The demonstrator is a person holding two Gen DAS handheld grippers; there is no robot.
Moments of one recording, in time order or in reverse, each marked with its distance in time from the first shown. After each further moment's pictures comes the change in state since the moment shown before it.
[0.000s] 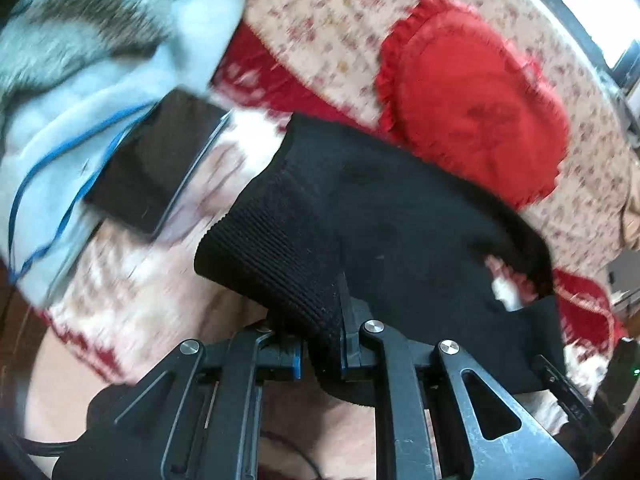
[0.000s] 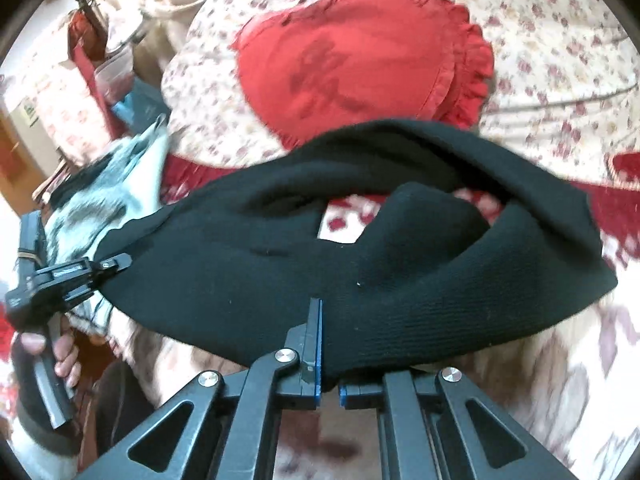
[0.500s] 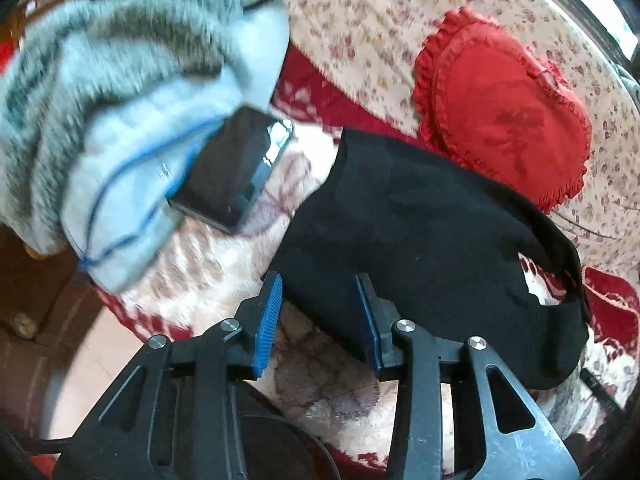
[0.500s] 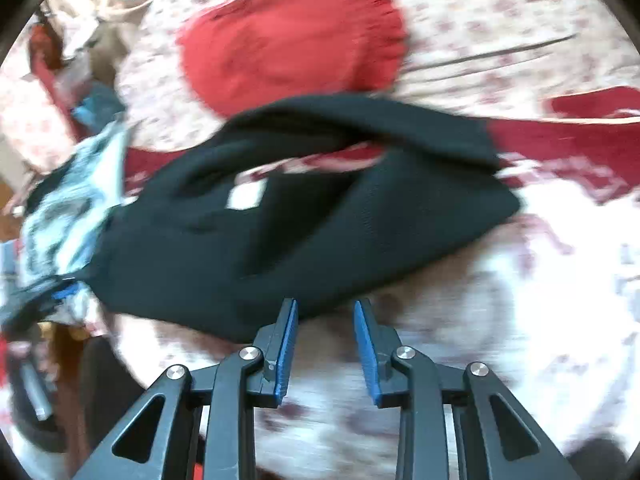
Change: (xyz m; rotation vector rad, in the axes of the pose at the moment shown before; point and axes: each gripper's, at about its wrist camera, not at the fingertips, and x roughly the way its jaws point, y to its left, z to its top) left arm -0.049 0.010 -0.010 0.025 -0.077 0.151; right arm -0.056 -0.066 -0.022 0.111 0.043 -0.198
